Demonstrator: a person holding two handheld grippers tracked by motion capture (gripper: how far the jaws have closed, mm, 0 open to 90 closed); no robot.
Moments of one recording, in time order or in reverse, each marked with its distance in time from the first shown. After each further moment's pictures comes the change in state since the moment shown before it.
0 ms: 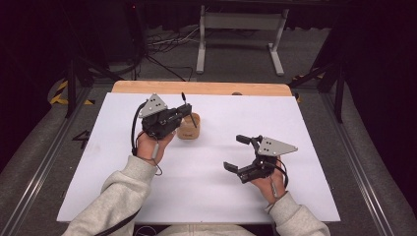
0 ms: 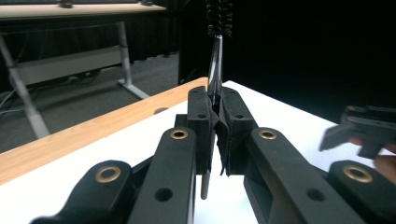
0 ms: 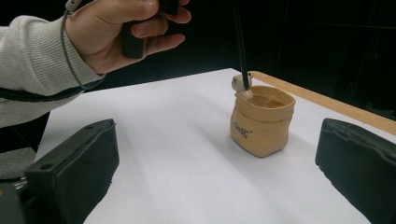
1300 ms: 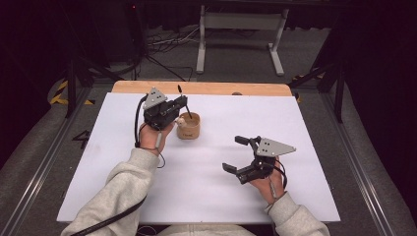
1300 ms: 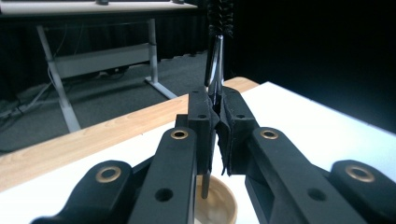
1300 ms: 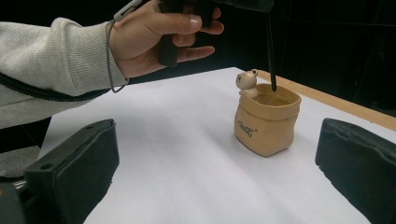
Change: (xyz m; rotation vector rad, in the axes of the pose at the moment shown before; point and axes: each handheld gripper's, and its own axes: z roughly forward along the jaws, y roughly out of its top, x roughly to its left) left arm 0.032 -0.012 0.028 0.002 0.107 0.004; right arm 0.001 -0.003 0.003 0.000 0.015 0.003
